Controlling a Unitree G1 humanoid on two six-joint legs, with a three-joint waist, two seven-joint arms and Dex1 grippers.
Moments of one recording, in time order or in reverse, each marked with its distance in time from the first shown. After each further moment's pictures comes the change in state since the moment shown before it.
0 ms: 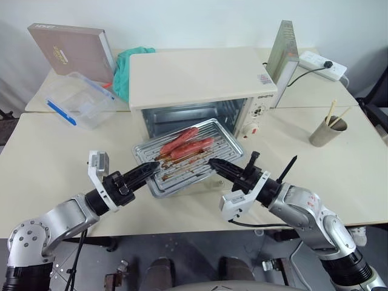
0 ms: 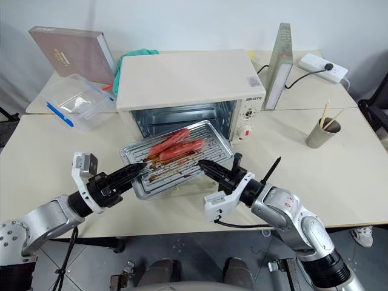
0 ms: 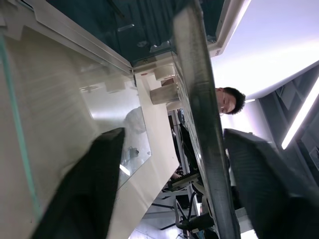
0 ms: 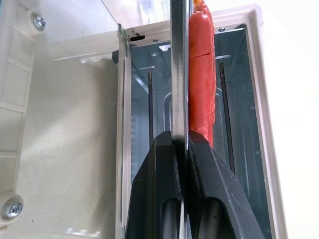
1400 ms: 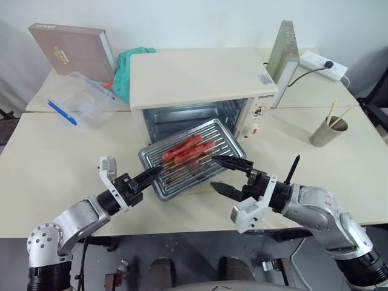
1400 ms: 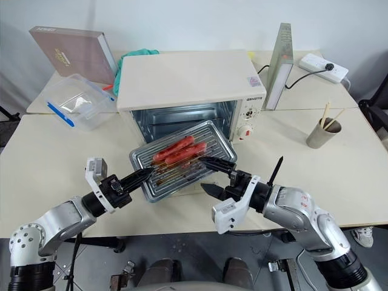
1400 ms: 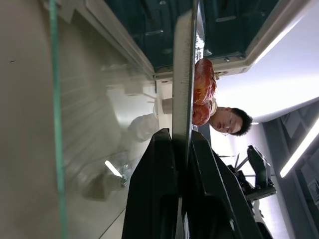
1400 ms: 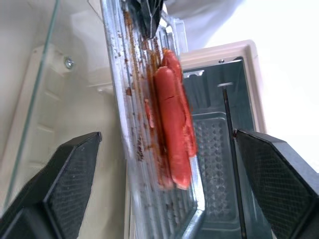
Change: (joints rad) left arm -0.024 -0.174 0.041 0.040 -0.007 0.054 0.225; right arm 0.024 -0.135 -0.045 -0.013 0.267 -0.134 0.129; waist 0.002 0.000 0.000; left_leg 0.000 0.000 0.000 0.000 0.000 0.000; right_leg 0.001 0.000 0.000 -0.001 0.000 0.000
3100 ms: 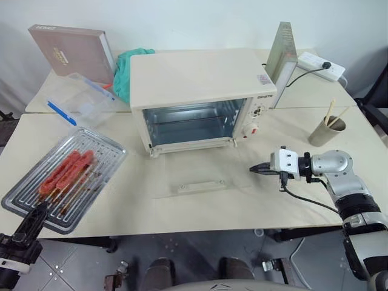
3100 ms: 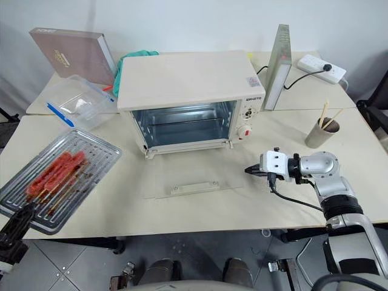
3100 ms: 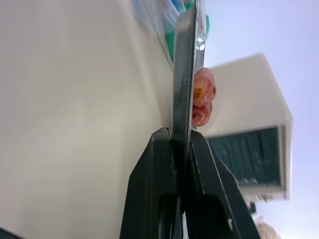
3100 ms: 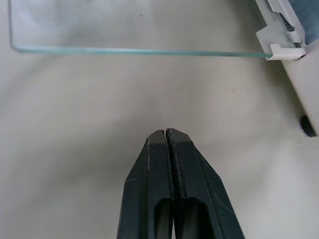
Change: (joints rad) left arm 0.646 -0.113 0.656 -0.194 0.001 -0.217 -0.163; right arm -0.489 0.015 0.000 1.173 0.543 0.008 0.760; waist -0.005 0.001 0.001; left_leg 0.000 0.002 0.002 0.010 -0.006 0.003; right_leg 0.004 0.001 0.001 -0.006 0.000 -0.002
